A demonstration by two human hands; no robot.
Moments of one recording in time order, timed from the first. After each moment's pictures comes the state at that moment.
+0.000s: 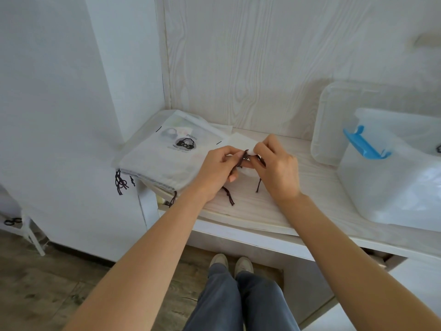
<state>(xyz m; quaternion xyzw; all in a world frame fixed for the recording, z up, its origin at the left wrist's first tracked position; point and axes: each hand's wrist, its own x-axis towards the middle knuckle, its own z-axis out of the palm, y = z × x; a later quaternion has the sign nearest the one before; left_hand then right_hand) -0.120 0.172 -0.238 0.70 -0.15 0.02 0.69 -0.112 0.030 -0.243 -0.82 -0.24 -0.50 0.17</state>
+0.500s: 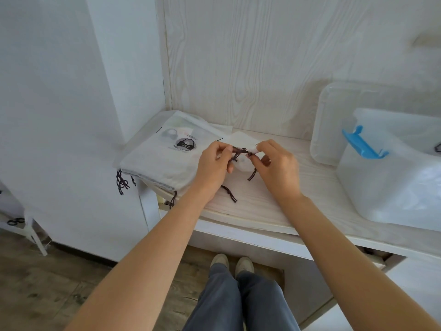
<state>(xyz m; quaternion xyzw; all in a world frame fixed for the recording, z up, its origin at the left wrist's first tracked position) -0.111 0.170 -0.246 0.72 -0.06 0.11 0.68 -0.110 0.023 -0.250 -0.84 -0.20 -0.42 0.27</state>
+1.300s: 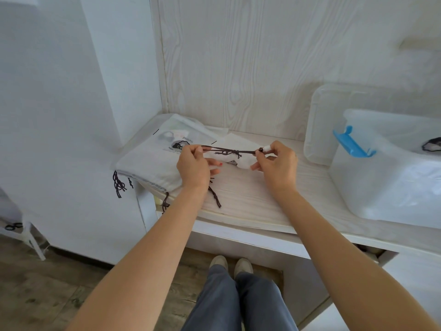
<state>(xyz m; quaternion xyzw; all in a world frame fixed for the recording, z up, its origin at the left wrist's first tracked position) -0.106 0.175 -0.248 0.64 0.09 0.20 0.74 -0.109 0.022 -0.243 -0.79 0.01 -0.26 0.56</state>
